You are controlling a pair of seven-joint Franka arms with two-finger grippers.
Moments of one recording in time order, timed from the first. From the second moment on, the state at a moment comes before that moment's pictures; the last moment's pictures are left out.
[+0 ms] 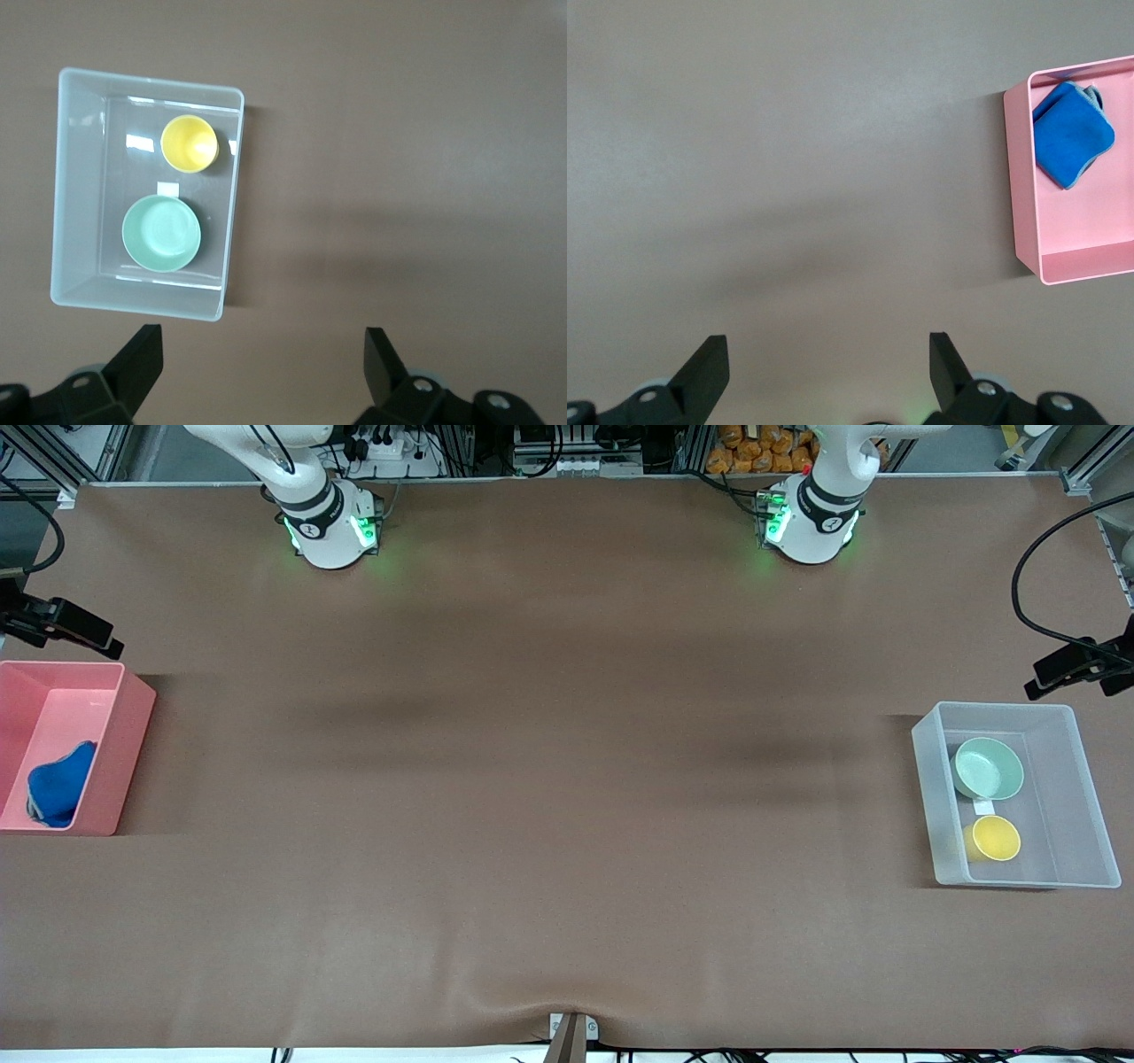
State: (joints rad) left arm -0.06 0.03 0.19 -1.61 -0.05 1.70 0.06; right arm -0.08 -0.02 0.01 -1.55 0.00 1.47 0.11
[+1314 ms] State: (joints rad) left arm -0.07 0.04 0.14 -1.57 -0.05 1.67 0.03; right arm -0.10 -0.02 0.01 -1.51 0.00 1.47 0.12
